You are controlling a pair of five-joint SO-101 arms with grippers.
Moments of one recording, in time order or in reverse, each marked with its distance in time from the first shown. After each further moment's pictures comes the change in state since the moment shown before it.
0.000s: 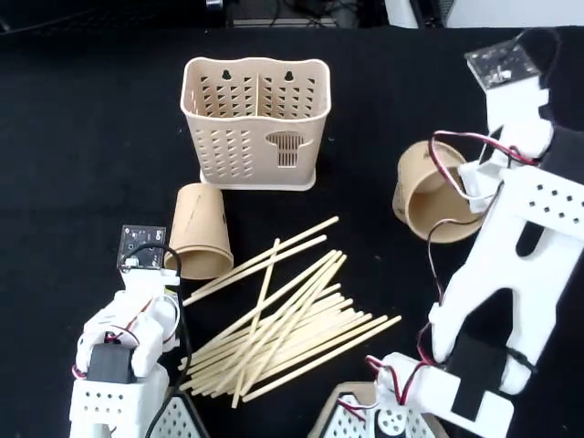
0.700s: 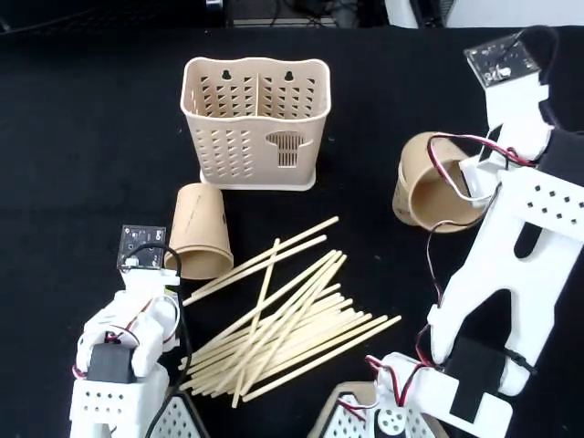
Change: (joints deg) left arm 0.0 0.0 0.0 0.0 0.0; right arm 0.0 -0.3 0.4 -5.5 0.5
